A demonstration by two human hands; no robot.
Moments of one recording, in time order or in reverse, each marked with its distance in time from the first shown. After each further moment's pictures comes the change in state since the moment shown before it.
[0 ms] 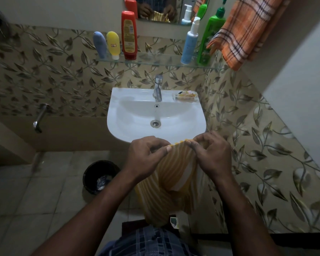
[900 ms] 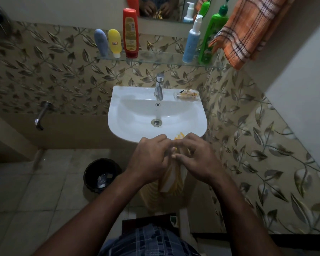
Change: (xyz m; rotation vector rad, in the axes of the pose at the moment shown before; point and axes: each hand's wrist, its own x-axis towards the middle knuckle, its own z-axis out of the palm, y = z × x) left_hand 0.002 0.012 0.009 0.454 -0.134 0.216; right_hand -0.004 -0.017 0.005 0.164 -0.400 -0.226
